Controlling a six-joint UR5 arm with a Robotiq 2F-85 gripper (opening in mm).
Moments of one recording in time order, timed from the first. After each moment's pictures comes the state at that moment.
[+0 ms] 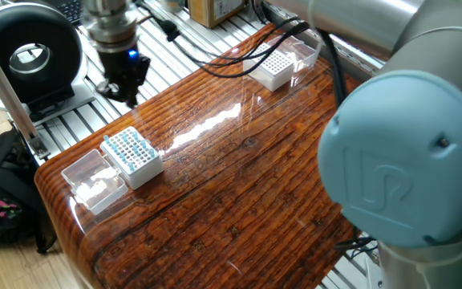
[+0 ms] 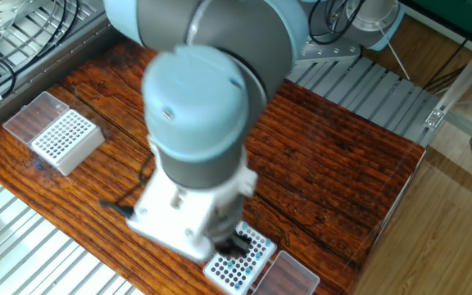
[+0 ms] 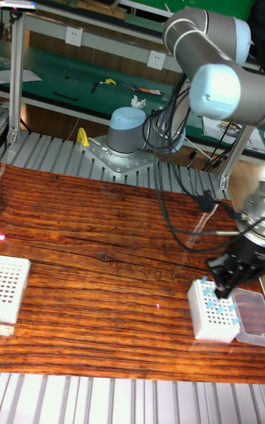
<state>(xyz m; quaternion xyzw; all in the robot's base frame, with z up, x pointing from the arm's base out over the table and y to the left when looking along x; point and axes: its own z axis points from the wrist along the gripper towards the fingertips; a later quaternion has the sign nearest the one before) 0.670 0.214 0.130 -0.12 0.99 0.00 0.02</state>
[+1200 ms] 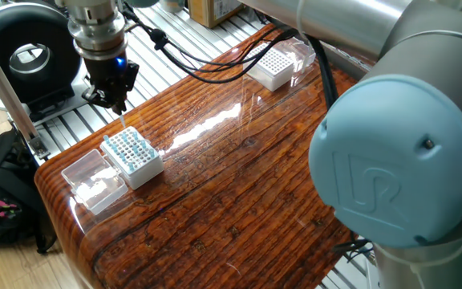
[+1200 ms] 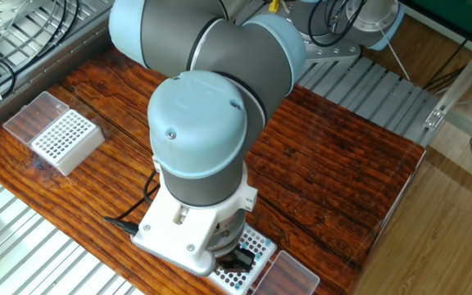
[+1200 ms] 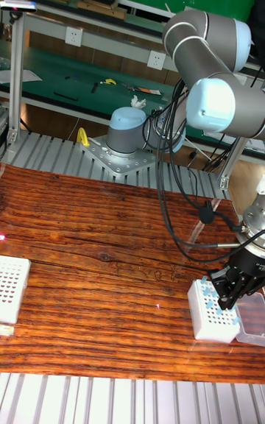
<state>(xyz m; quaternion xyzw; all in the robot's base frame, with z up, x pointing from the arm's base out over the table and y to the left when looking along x) 0.677 0.221 0.114 -0.12 0.99 0.02 0.03</state>
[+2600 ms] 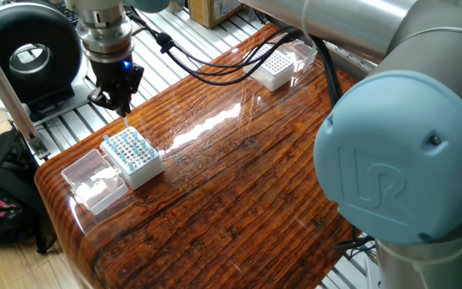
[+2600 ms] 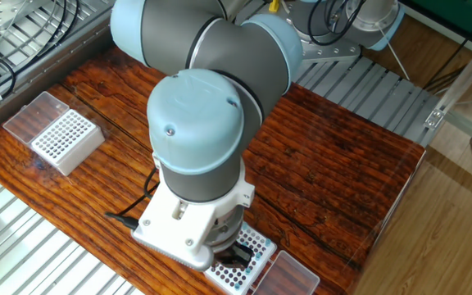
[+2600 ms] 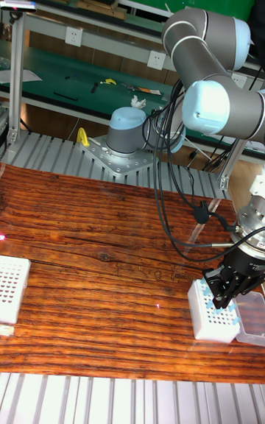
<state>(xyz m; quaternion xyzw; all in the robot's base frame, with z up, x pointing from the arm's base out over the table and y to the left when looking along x) 0.672 0.213 0.106 -0.12 0.99 0.01 0.02</state>
